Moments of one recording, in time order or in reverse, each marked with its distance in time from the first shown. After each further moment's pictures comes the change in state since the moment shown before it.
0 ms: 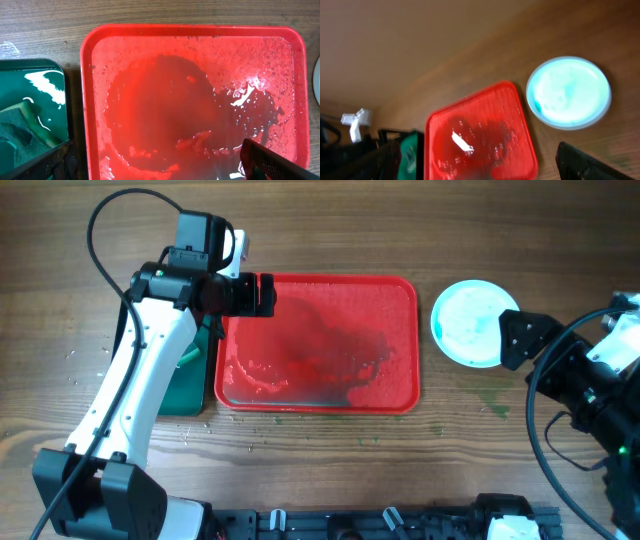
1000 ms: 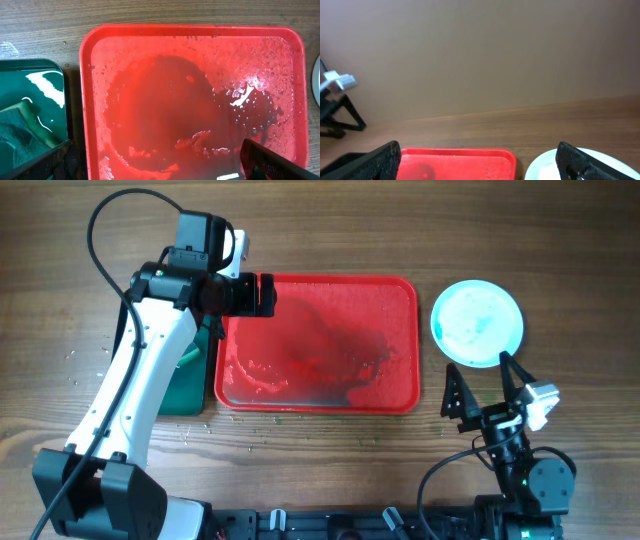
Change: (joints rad) left arm 0.000 0.000 0.000 0.000 0.003 0.000; right arm 0.093 -0.854 -1.345 1.184 0.022 -0.253
